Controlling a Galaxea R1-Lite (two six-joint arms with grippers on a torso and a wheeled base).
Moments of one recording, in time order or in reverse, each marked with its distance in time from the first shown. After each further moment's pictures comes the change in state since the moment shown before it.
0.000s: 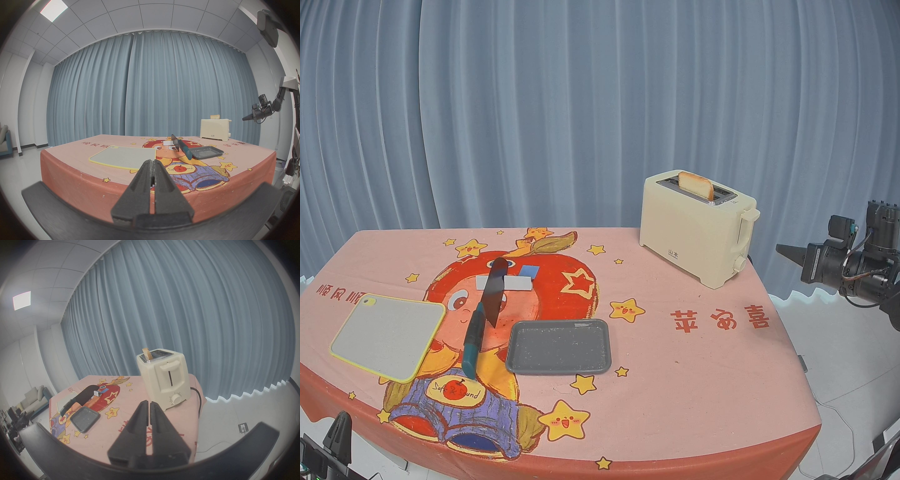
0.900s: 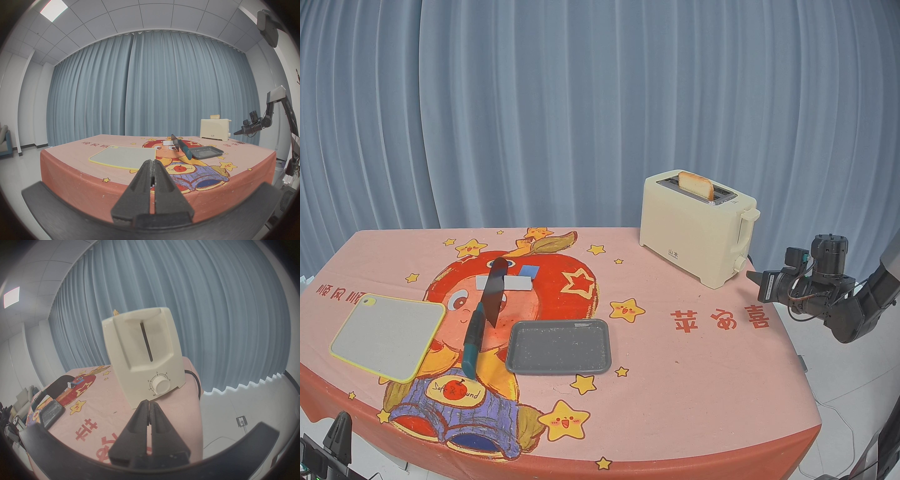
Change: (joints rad) left arm 0.000 0.000 0.000 0.000 -0.001 0.000; right arm 0.019 0.407 -0.031 -0.306 -0.103 0.009
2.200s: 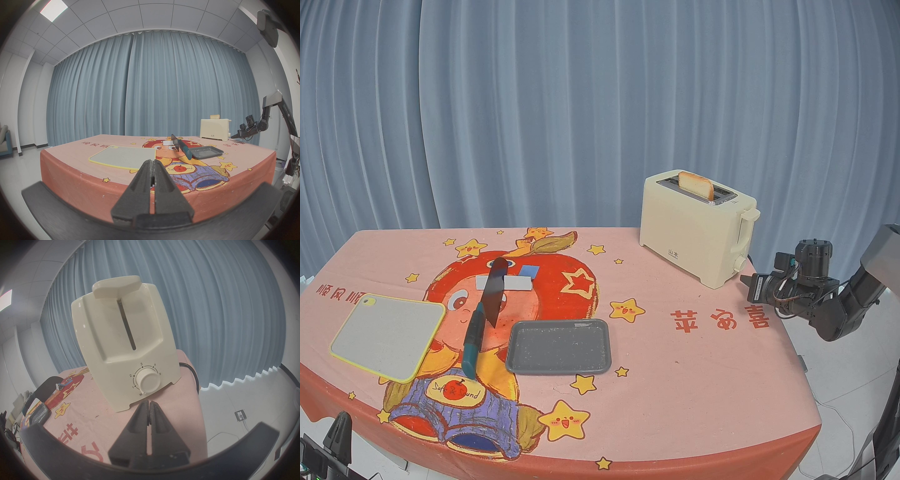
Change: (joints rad) left arm 0.000 0.000 0.000 0.000 0.000 0.000; right arm 0.009 0.120 -0.086 -0.001 -0.065 0.040
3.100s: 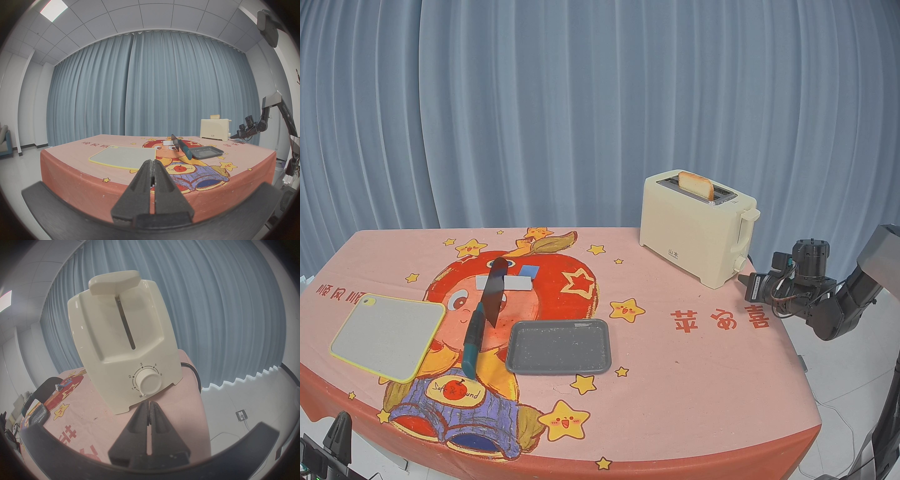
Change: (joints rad) left arm 0.000 0.000 0.000 0.000 0.001 0.000; right arm 0.004 0.020 -0.021 -0.002 -0.002 0.009
